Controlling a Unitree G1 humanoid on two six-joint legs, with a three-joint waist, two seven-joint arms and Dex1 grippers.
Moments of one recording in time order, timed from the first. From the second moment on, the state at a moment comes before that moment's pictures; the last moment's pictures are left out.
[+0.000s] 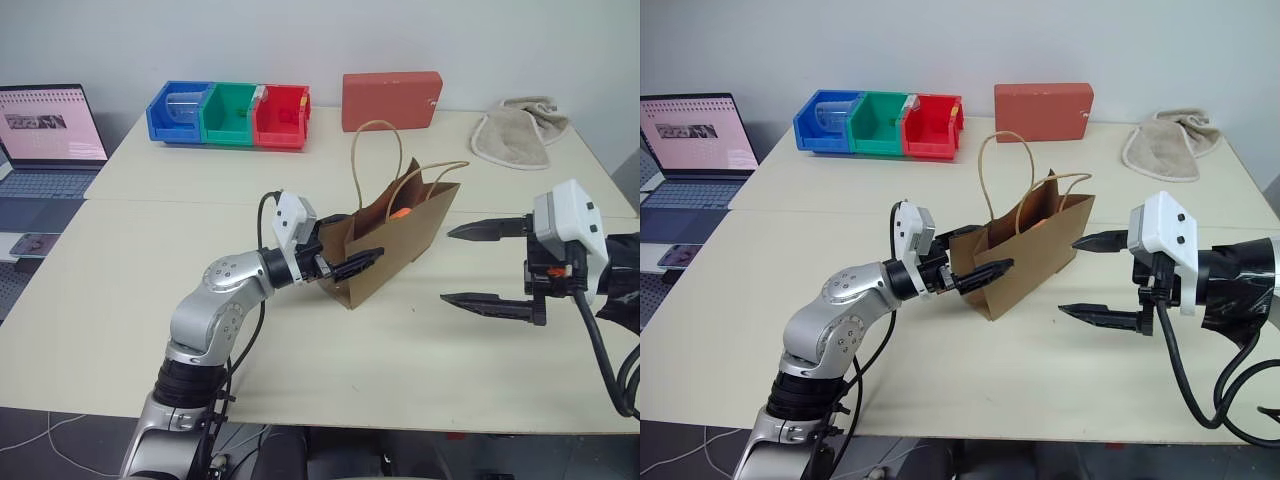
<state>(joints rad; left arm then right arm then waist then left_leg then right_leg) -0.45 0.33 -0.08 -0.21 -0.47 0.52 -0.77 -0.35 -1.09 -0.25 -0.63 0.80 0.78 1.01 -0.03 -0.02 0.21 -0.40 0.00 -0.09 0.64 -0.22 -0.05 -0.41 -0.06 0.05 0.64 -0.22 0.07</state>
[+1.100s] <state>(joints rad) -0.51 0.43 -0.09 -0.04 -0.44 0.40 -0.97 -0.30 -1.01 -0.22 -0.66 0.73 0.64 0.97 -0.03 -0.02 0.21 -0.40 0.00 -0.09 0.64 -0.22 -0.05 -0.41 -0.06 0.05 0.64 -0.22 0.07</state>
